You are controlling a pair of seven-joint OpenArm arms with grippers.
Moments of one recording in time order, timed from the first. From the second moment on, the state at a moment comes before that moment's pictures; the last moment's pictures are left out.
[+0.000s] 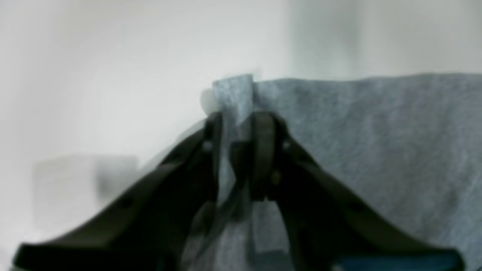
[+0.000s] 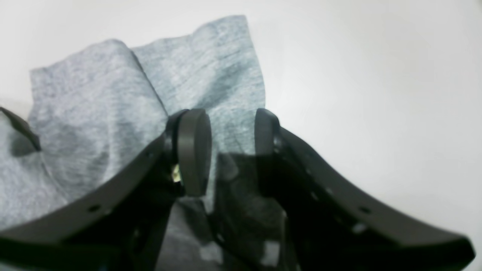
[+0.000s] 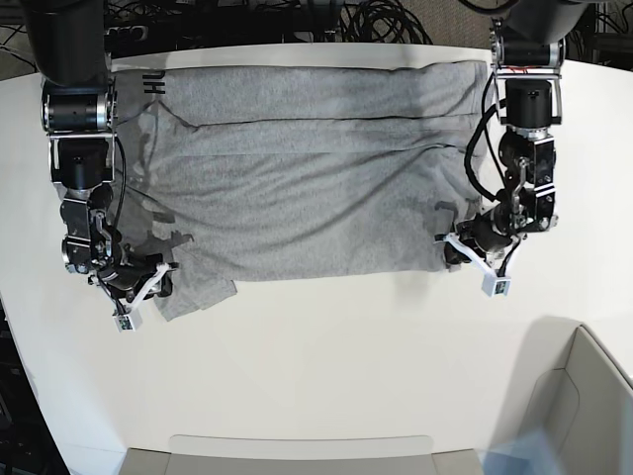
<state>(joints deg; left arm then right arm) -15.2 -16.2 -3.0 60.3 -28.2 -16.0 43.5 34.4 20.0 -7.3 33.5 14.4 26.8 -24.8</state>
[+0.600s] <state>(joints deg) -12.9 -15.7 -3.4 70.0 -26.7 -15.7 45.4 35.3 21.3 -12.0 42.9 14.0 26.8 -29.2</state>
